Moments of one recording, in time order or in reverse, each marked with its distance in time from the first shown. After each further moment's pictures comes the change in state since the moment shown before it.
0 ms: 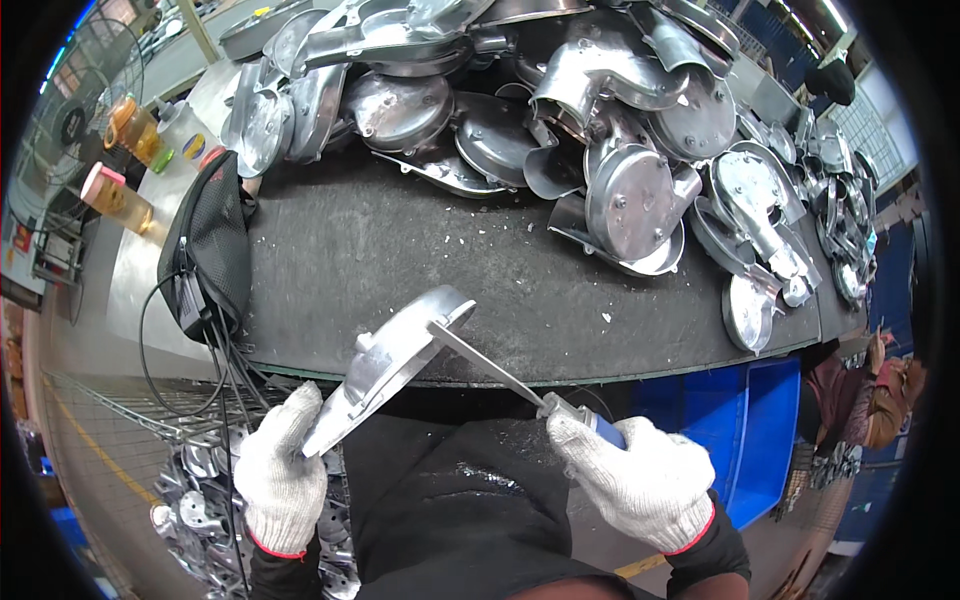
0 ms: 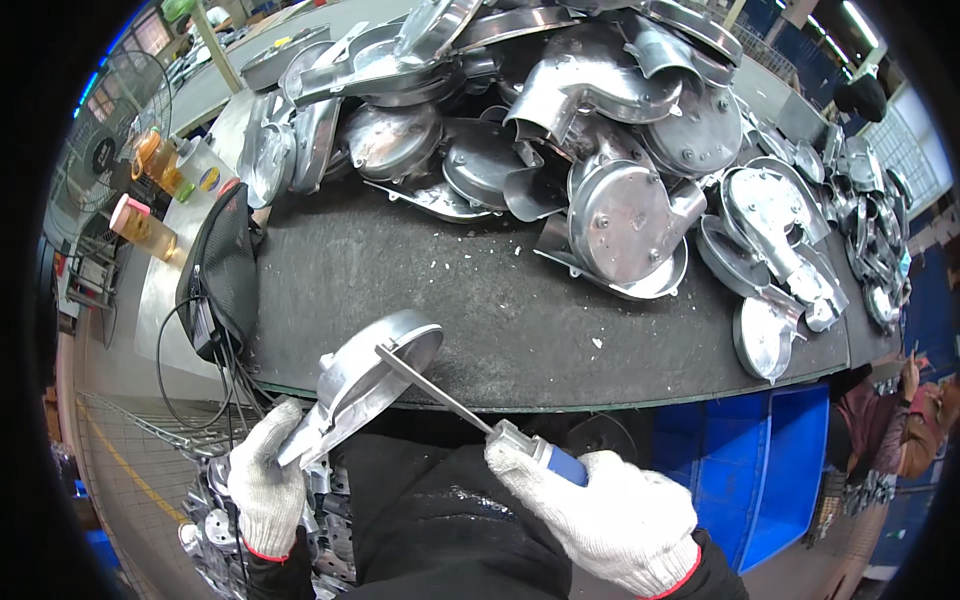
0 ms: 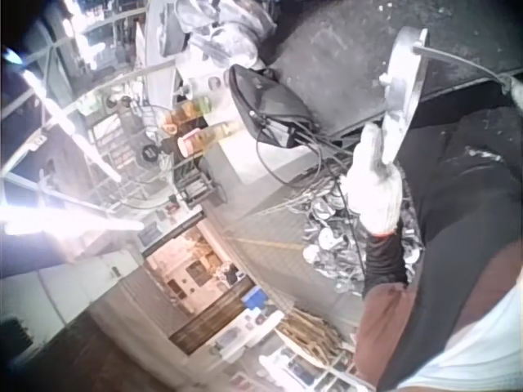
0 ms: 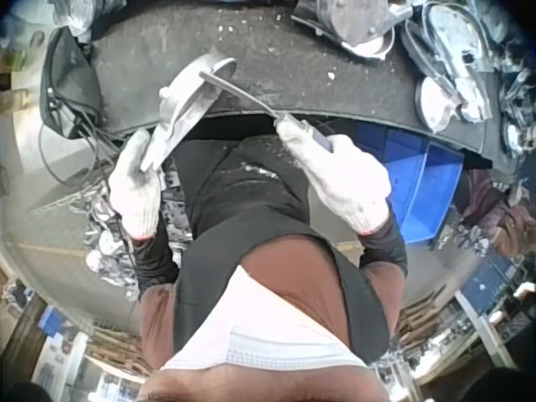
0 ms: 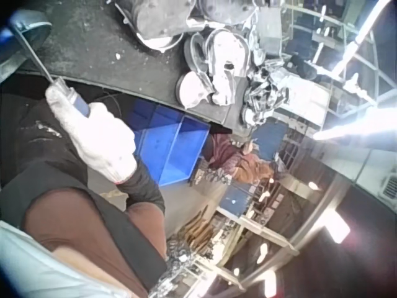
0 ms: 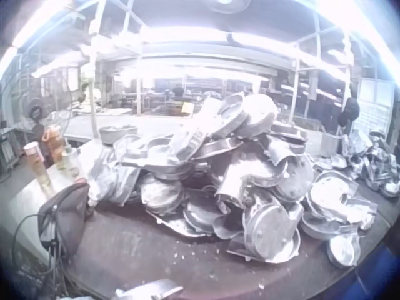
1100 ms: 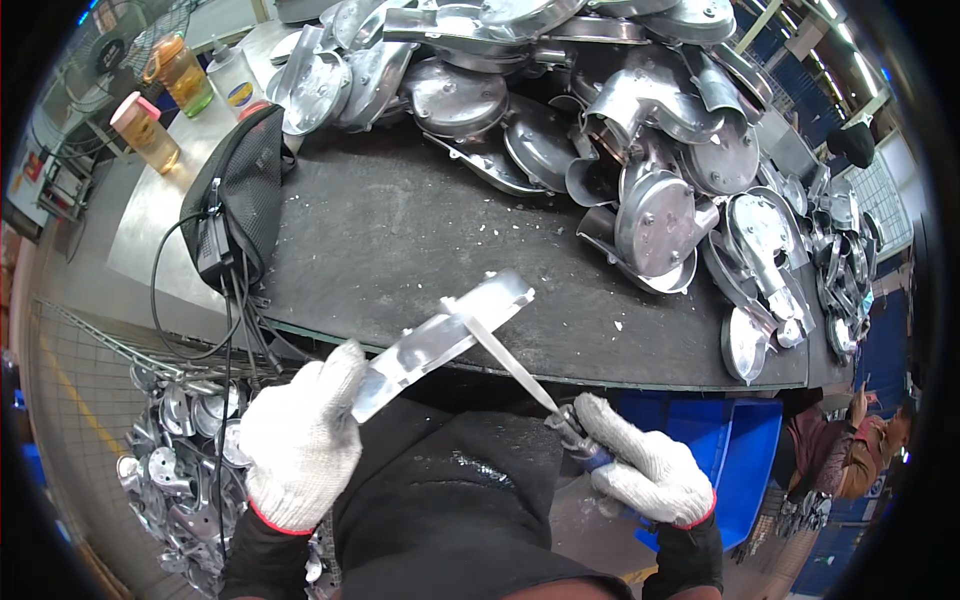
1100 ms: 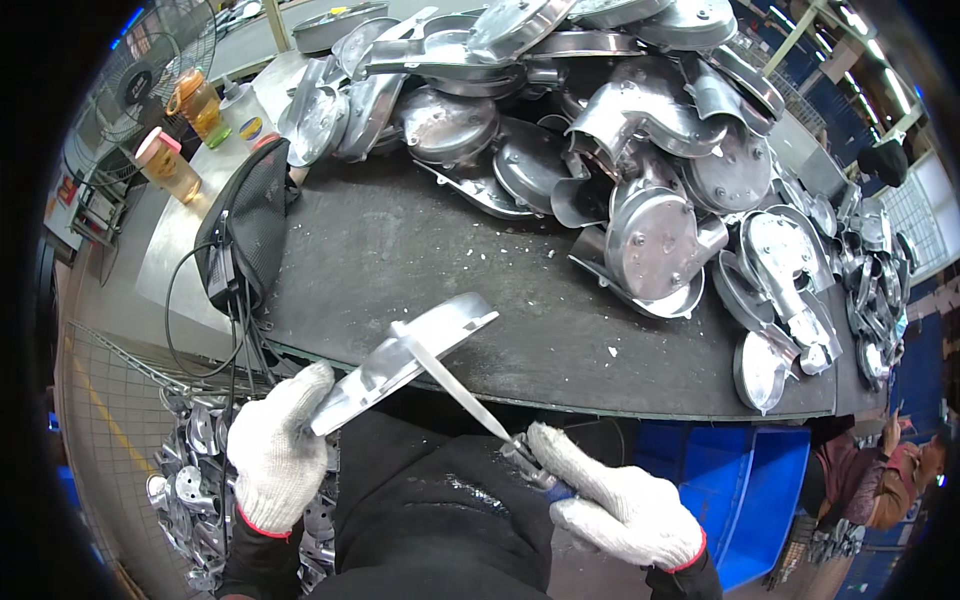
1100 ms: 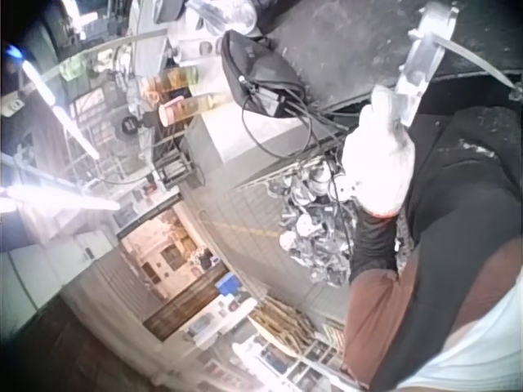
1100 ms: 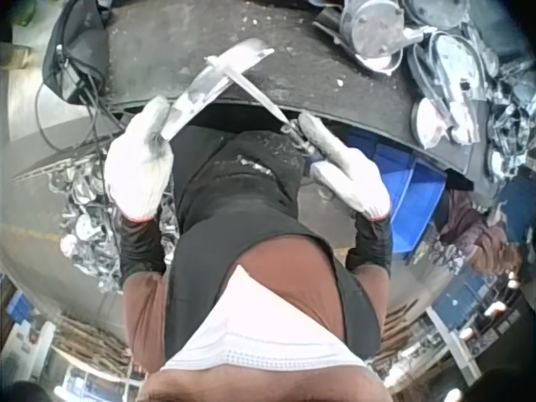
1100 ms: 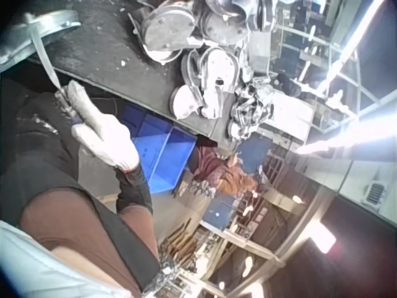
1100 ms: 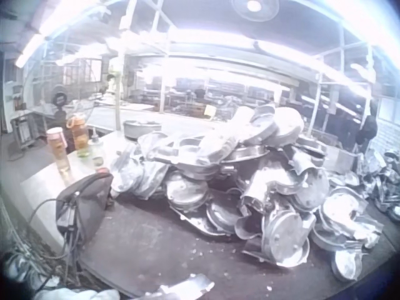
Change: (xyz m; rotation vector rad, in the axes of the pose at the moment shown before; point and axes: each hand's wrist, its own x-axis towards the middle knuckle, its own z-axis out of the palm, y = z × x) left_hand 0.016 0.051 -0.017 0.374 -0.118 0.021; right_hand -0.002 0.026 -0.006 0.829 -0.581 0.412
